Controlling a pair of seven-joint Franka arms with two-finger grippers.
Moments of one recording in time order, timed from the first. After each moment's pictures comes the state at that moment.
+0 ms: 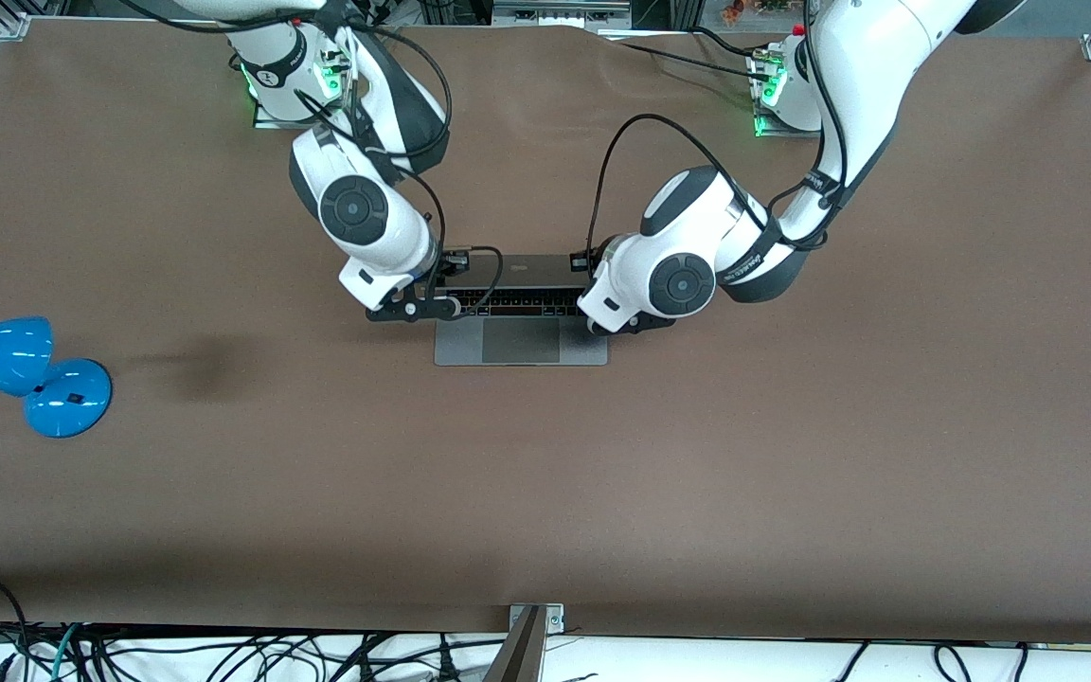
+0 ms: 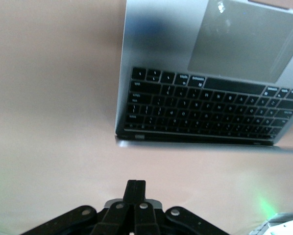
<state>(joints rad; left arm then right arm) -0.14 0.68 -0.57 -1.54 -0.16 1.81 -0.79 0.39 0.42 0.20 -1.80 0.10 2.06 0.47</state>
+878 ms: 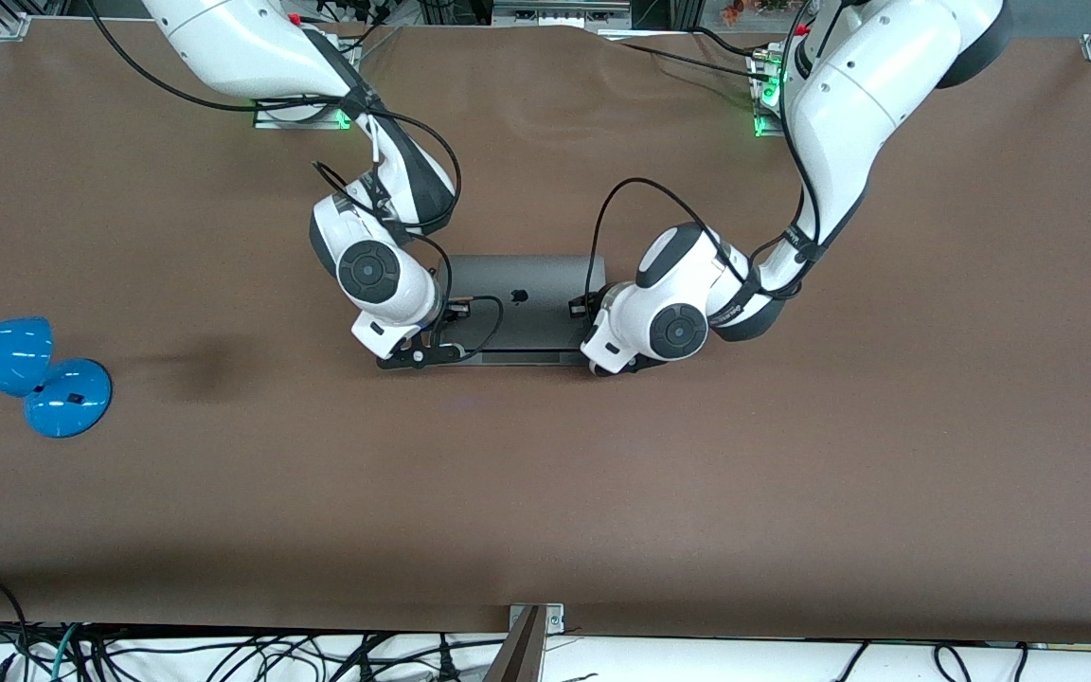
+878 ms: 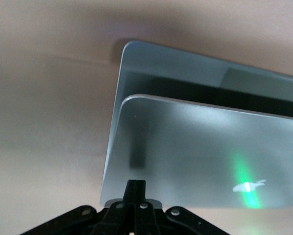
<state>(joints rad) -0.15 0.87 -0.55 -1.49 -0.08 1.99 -0.79 0.37 0.59 0.19 -1.75 0.02 2.21 0.43</state>
